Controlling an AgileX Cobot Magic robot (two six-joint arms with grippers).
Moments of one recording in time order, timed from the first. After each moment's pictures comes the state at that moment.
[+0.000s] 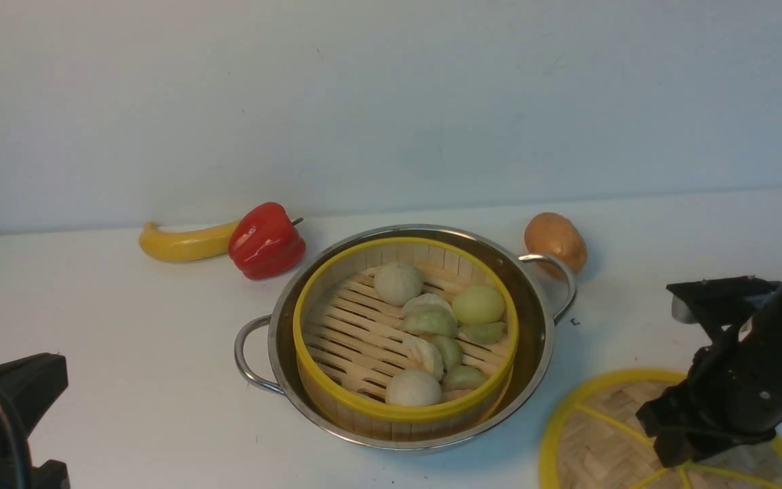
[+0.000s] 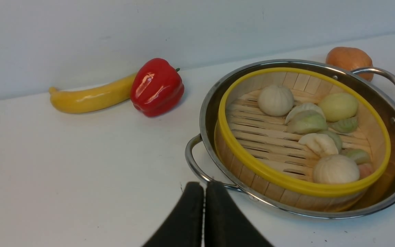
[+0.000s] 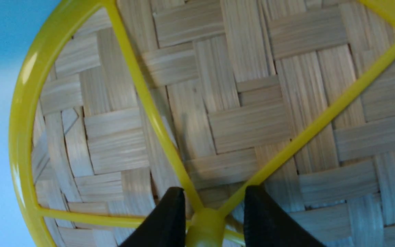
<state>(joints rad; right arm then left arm) 0.24 1.67 -0.88 0.29 0.89 -0.18 -0.19 0.52 -0.55 -0.14 0.51 0.09</state>
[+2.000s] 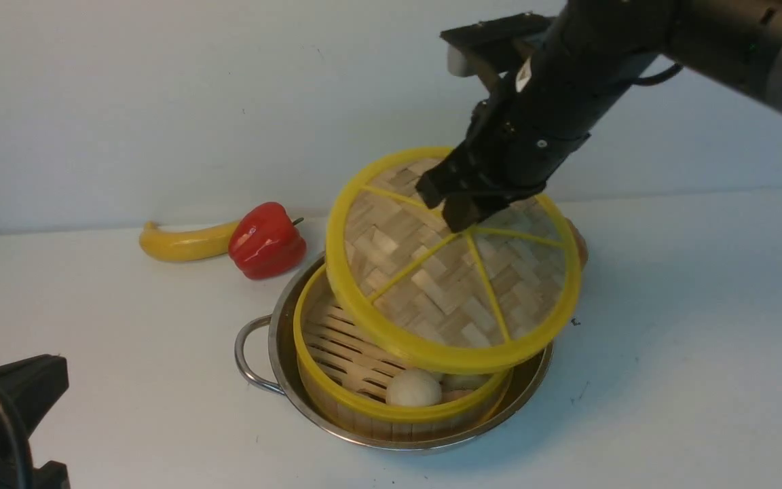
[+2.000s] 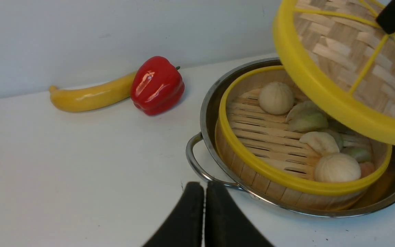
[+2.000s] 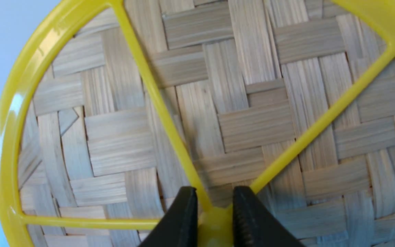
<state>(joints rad) 0.57 1.96 -1.91 0.19 1.24 -0.05 -0.19 0.52 -0.55 -0.14 0.51 0.09</state>
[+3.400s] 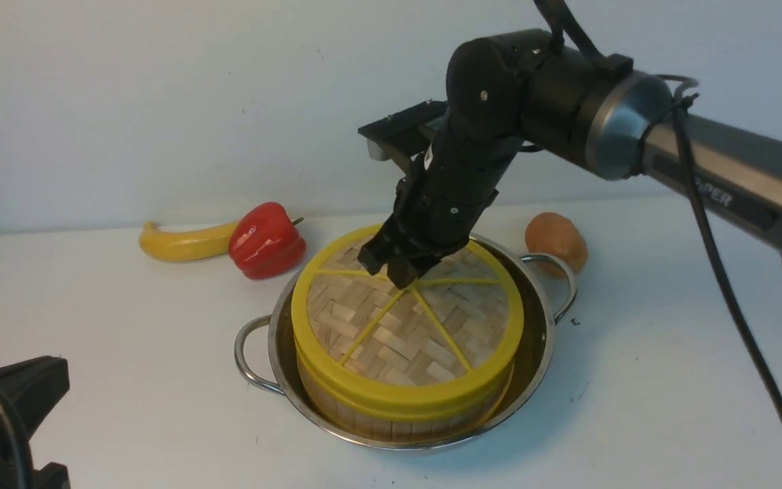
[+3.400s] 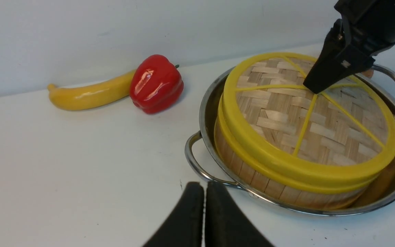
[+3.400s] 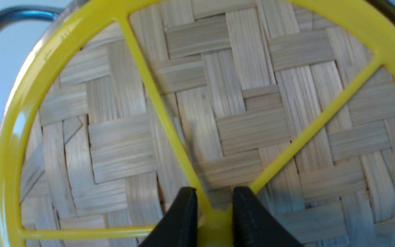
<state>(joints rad) 0.62 2.23 -2.08 0.20 1.24 -0.16 -0.19 0.52 -0.55 -0.15 0.52 0.09</state>
